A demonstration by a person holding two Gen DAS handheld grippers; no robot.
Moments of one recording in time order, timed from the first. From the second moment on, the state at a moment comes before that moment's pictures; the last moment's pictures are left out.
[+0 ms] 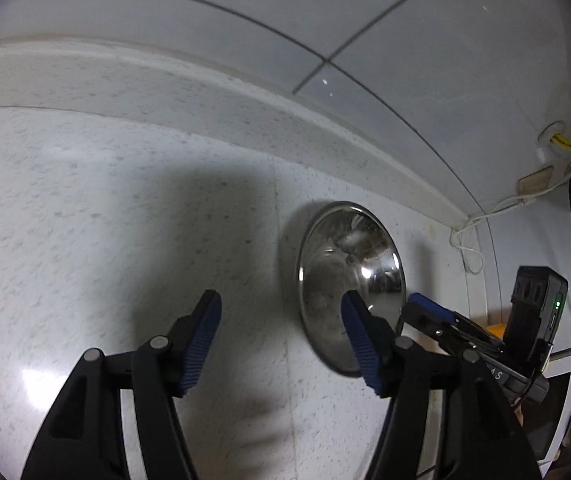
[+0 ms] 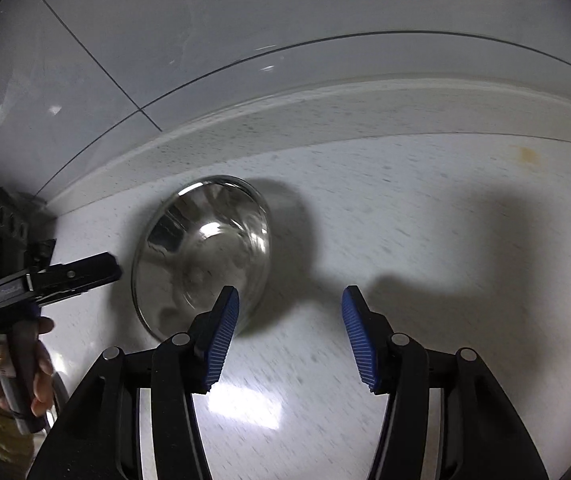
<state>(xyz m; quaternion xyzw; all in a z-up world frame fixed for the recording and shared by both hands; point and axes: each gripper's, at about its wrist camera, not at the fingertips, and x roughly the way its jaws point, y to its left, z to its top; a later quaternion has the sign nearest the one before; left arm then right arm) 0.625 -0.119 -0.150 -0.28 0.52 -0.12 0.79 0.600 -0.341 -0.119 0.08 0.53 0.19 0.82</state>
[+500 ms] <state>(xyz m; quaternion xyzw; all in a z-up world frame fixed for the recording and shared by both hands) 0.653 -0.146 -0.161 -0.30 0.55 -0.14 0.77 0.617 -0.332 -0.136 0.11 0.55 0.21 0.80</state>
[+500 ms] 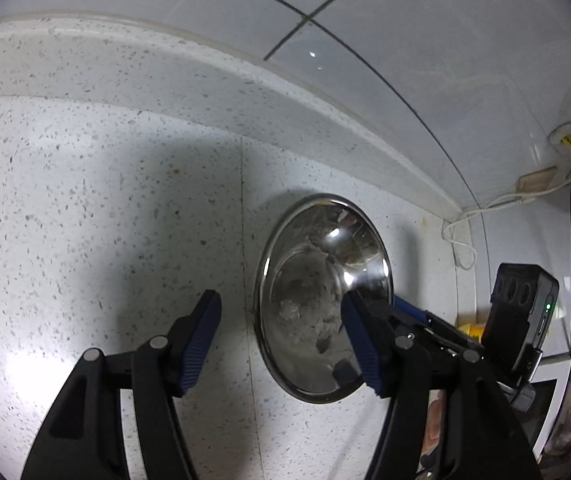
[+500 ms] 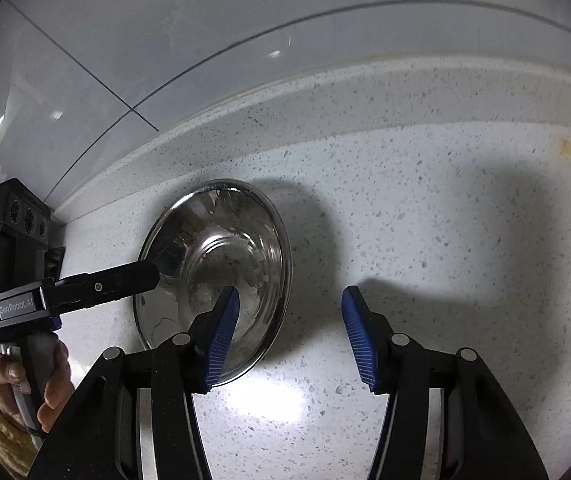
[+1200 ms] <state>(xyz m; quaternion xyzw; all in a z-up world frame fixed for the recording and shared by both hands) 0.608 -0.195 -0.162 -0.31 0.60 -0.22 0.71 0.589 -0.361 -0.117 0.09 0.56 0.21 0.80</state>
